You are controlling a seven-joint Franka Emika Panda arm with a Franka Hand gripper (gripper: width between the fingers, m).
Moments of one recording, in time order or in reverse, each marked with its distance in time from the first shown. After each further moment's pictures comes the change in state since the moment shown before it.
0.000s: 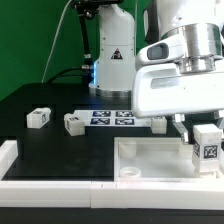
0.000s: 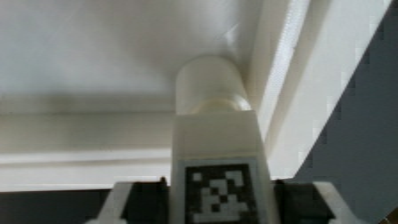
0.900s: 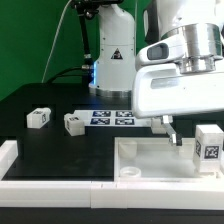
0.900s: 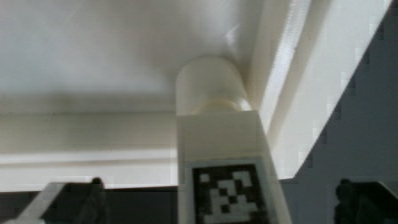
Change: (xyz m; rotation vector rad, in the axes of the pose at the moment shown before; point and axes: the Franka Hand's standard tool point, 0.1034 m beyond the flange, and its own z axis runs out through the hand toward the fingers) arm 0.001 0.000 -0.002 0.001 -0.002 0.001
